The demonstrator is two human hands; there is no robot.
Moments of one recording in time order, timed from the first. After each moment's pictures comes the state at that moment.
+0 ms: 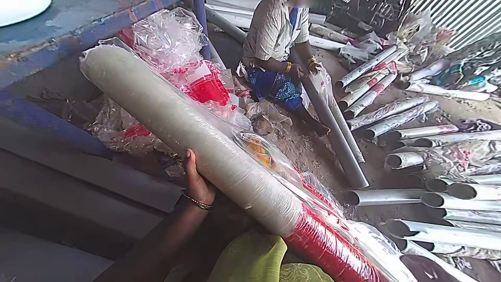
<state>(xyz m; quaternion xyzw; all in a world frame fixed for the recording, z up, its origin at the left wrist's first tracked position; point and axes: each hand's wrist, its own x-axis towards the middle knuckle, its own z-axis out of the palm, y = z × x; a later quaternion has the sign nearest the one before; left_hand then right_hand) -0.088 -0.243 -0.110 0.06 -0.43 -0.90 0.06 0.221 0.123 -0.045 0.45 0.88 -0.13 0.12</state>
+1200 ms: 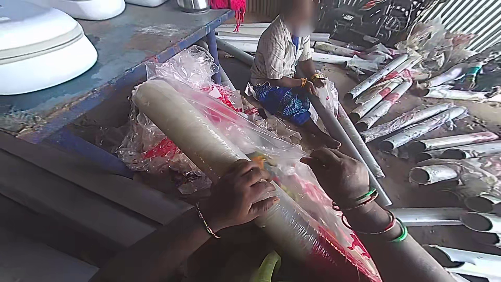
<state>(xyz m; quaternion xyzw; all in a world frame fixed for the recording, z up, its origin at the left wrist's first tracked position) -0.107 -0.233 -0.053 -0.52 -0.76 -0.28 0.27 -0.048 0.009 -0.007 -0.03 0.95 -0.10 -0.30</state>
